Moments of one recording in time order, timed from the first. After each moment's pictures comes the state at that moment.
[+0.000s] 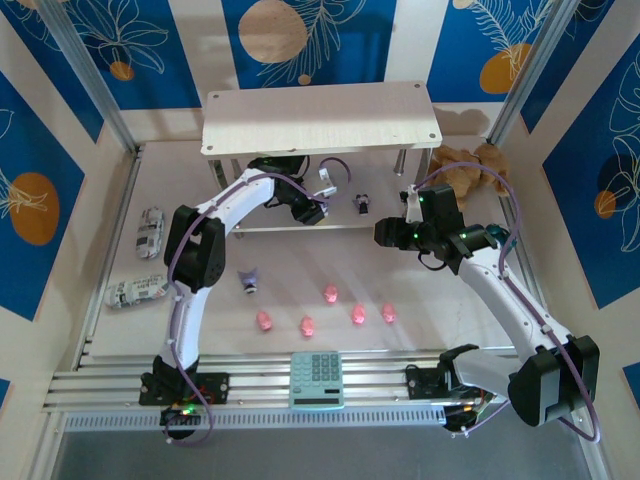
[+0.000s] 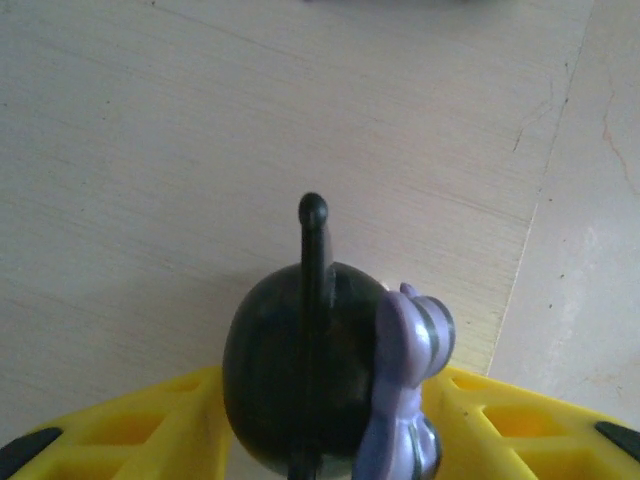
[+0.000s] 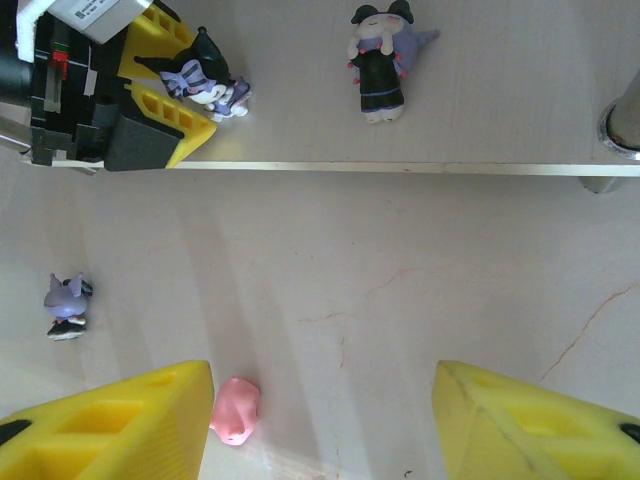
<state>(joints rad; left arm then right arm) -0.50 2.22 1.91 -0.81 0.37 0.62 0.31 1.14 0.97 -0.65 -0.23 0.35</state>
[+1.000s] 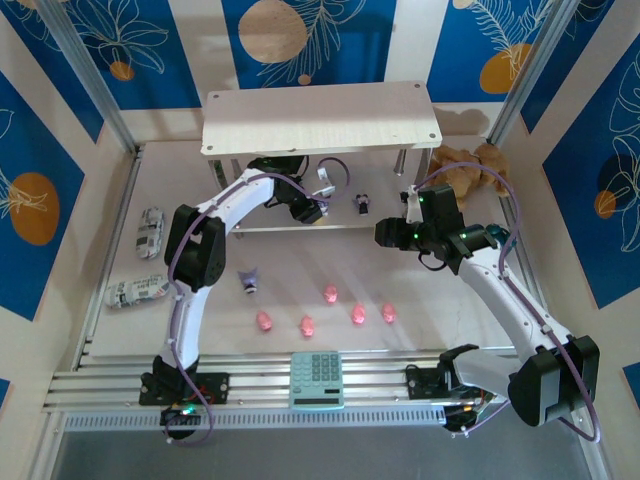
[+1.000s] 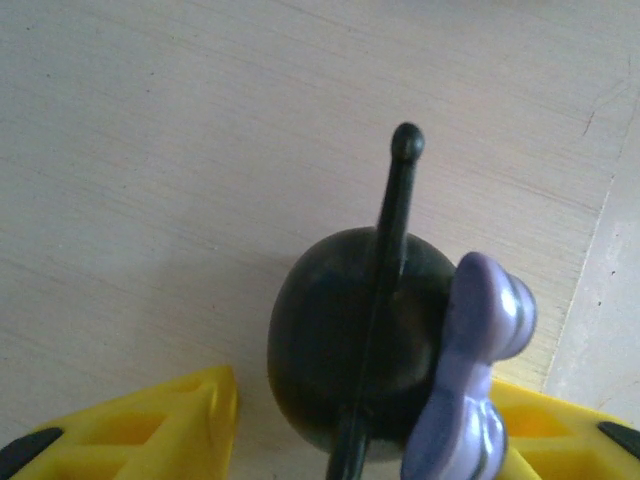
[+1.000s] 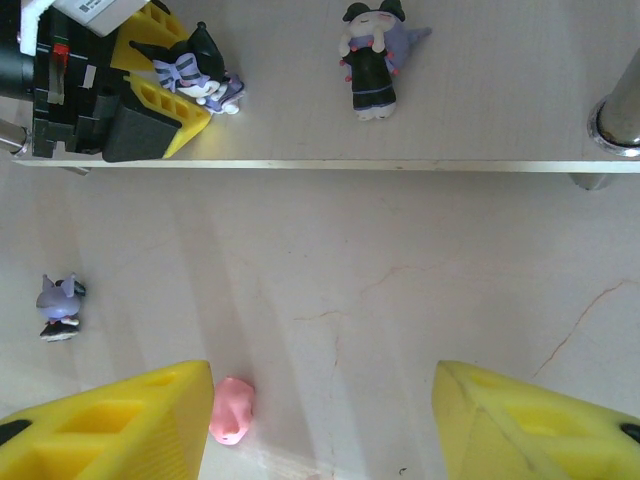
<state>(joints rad) -0.49 2.23 1.91 -0.79 0.33 0.61 0.31 1.14 0.97 -0.66 -0.22 0.35</state>
